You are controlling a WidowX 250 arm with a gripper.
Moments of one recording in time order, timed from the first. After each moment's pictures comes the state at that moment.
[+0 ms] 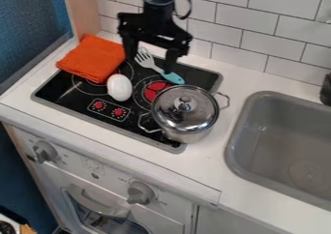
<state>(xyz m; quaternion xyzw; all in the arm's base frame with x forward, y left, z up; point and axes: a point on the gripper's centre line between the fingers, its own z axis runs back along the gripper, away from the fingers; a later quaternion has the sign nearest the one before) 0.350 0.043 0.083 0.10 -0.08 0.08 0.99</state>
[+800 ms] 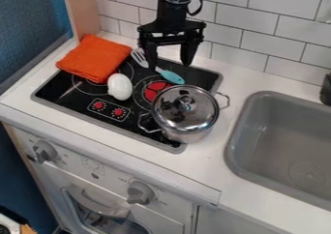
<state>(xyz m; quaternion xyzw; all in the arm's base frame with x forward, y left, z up) 0.391 0.045 0.053 0.06 -0.04 0.40 0.91</state>
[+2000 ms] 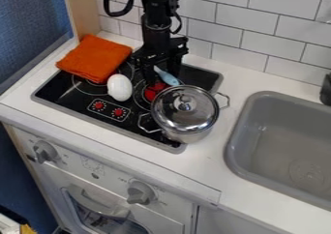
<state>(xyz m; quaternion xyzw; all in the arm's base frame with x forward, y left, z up) 0.407 0.070 0.000 -0.02 -0.05 0.47 0.88</state>
